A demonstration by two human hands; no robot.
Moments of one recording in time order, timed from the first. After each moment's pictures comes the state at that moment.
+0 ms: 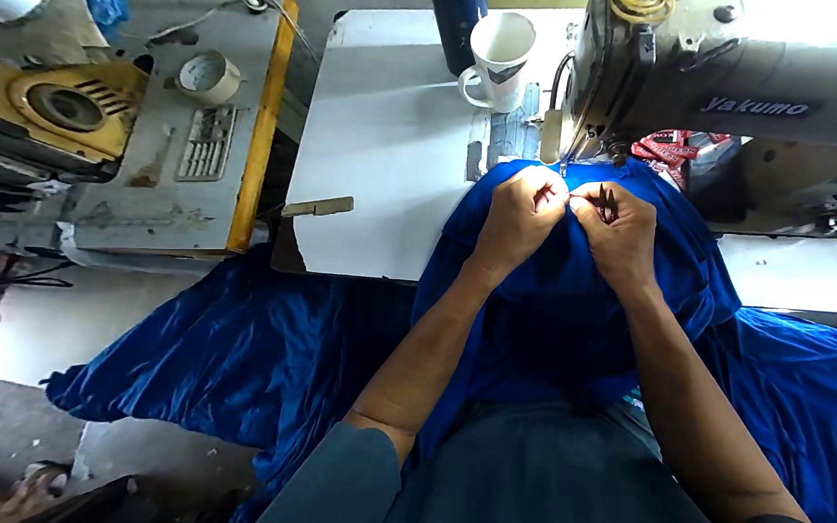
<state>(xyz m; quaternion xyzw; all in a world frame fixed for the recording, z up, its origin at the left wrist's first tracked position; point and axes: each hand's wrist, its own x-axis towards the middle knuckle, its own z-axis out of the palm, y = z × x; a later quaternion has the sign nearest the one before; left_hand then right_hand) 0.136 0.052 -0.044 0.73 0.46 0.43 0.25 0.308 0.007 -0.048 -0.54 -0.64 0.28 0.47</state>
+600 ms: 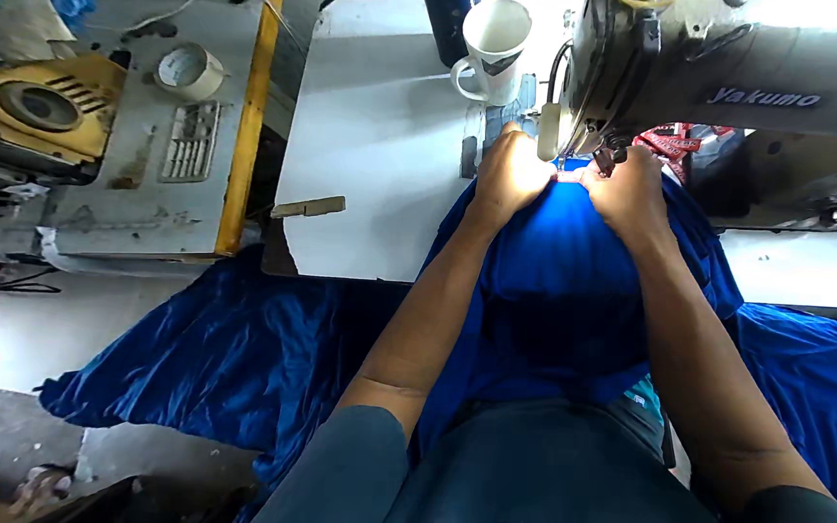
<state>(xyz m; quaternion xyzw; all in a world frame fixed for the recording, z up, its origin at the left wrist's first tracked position) 0.134 0.125 -0.046 0.75 0.59 0.20 0.23 0.311 0.079 -0.027 -0.71 -0.63 0.20 0.24</state>
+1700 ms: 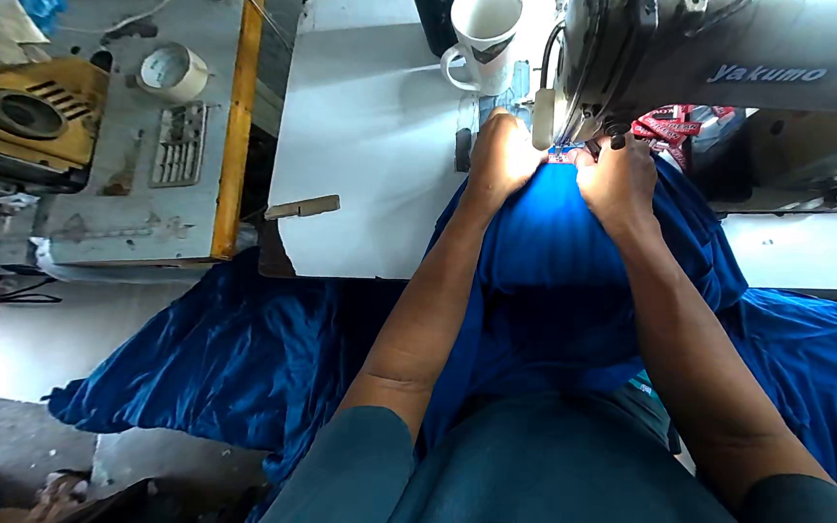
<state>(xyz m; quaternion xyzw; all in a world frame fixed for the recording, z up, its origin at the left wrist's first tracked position) 0.131 0.133 -0.045 0.73 0.59 0.22 0.24 0.290 0.078 -0.024 -0.76 -0.60 0.14 0.19</state>
